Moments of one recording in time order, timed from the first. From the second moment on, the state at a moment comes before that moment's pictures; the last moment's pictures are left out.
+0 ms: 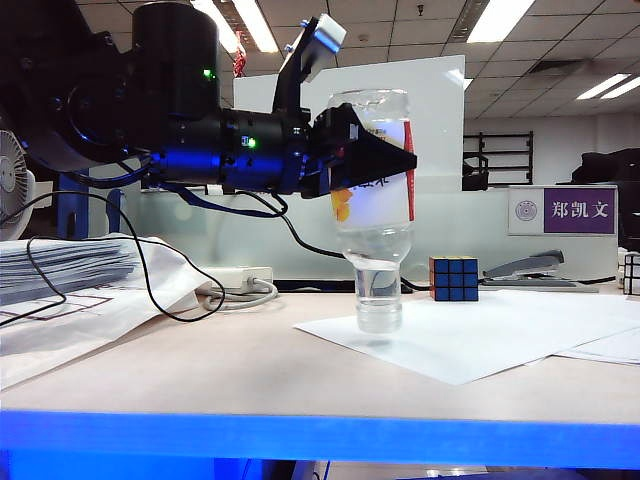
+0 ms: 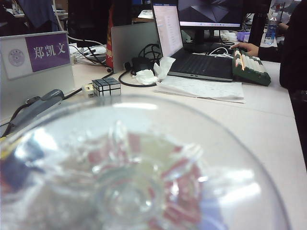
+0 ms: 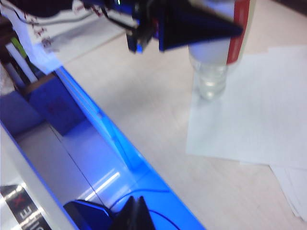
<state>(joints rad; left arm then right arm) -0.62 1.89 0.90 0.99 0.63 0.05 0.93 0.46 0.73 -0.81 0.11 0.13</state>
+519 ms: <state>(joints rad) -0.62 1.94 0.91 1.05 0.65 0.09 0.93 0.46 0.72 -0.79 0.12 0.11</state>
